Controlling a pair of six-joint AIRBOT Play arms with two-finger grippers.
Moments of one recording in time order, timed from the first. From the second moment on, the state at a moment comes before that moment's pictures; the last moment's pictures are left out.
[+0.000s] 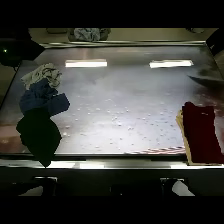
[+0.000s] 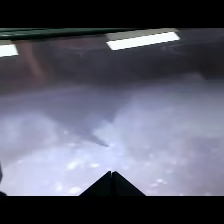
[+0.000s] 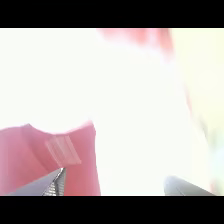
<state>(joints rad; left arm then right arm) -0.06 -1.31 1.86 1.28 -1.15 -1.42 -0.61 -1.21 1.67 -1.48 1.22 1.08</state>
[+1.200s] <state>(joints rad) -0.11 -1.19 1.16 1.54 -1.20 -1.68 0.08 -1.51 1.61 -1.46 1.54 1.15</state>
